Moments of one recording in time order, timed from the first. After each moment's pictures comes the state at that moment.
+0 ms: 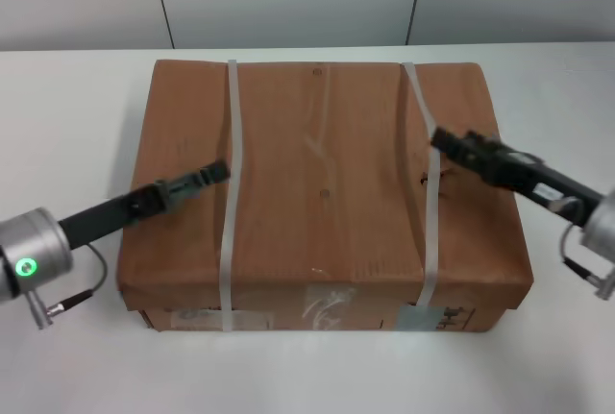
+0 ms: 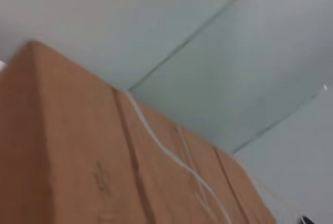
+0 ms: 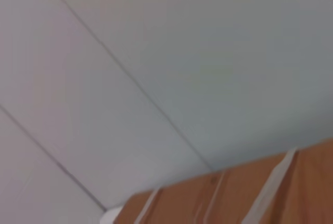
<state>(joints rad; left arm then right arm) -0.37 -2.03 1.29 0.46 1.20 1.13 -1.76 0.39 2.08 -1.03 -0.31 -1.21 -1.15 1.40</state>
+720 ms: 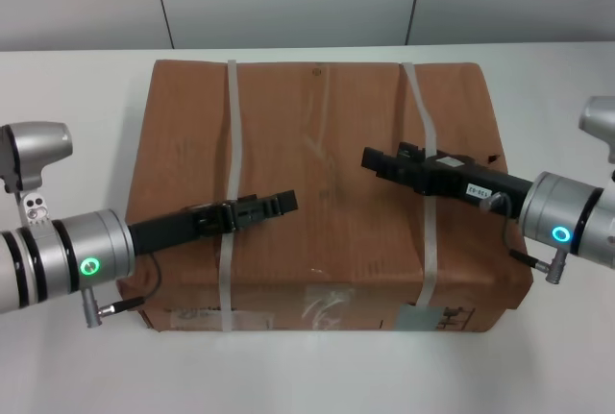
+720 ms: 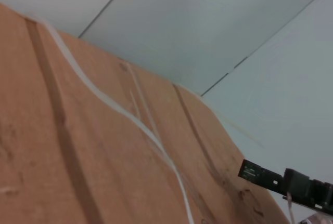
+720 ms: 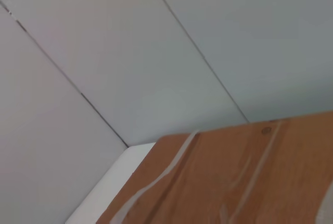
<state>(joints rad) -0.48 -2.05 1.43 0.43 1.24 1.10 -1.76 0.54 2.08 -1.20 -0.24 -1.21 -1.06 1.40</state>
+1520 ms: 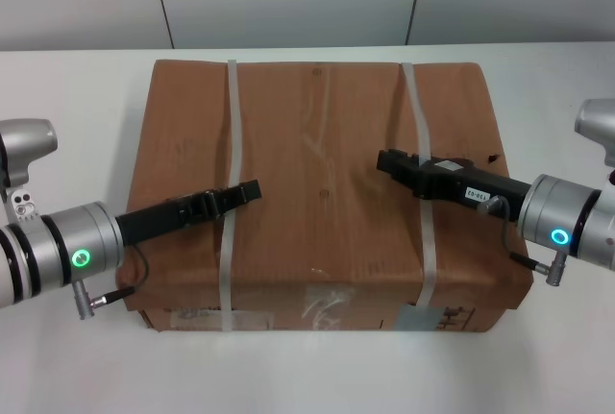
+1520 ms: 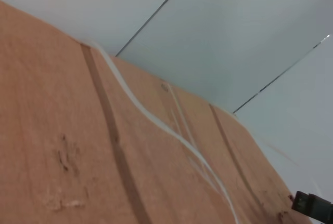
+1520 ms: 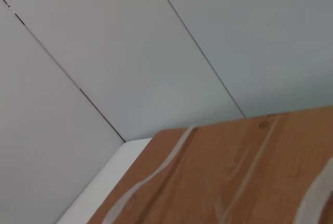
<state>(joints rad) -0.47 -2.05 1.43 0.43 1.20 1.02 -1.75 0.54 2.08 -1.22 -0.24 -1.21 -1.05 1.40</state>
